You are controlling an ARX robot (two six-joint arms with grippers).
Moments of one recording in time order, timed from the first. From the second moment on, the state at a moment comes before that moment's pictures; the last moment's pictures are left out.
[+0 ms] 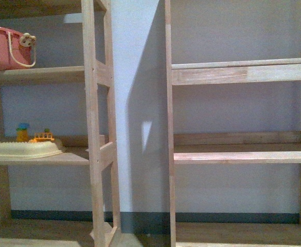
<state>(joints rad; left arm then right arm) 0.00 0.00 0.01 0.00 0.00 0.00 0.00 0.01 0.01 0.00 0.00 0.00</state>
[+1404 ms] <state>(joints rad) 0.00 0.00 0.01 0.00 0.00 0.00 0.00 0.01 0.01 0.00 0.00 0.00</state>
